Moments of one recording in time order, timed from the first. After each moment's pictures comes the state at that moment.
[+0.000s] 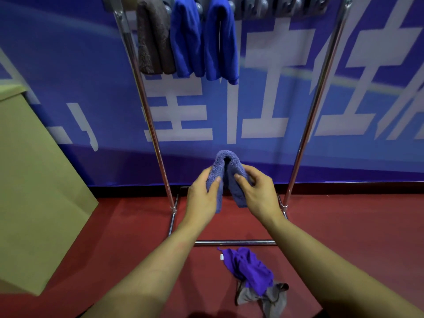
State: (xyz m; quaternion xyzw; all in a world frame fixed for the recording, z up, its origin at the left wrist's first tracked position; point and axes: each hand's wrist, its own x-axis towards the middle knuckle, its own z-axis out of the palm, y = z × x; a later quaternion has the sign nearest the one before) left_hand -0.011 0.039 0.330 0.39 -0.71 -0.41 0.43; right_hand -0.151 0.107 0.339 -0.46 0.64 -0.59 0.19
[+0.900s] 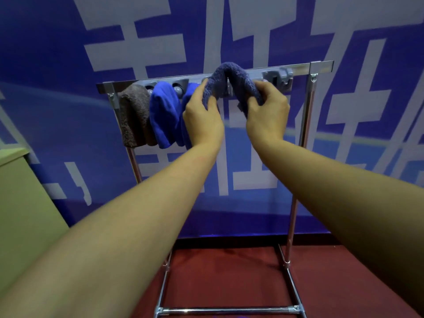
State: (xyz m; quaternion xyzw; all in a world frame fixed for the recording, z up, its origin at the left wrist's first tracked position) left_hand -0.166 -0.047 0.602 0.31 -0.62 -0.27 0.67; right_hand -0.258 0.008 0.603 -0.40 0.58 -0.70 -0.07
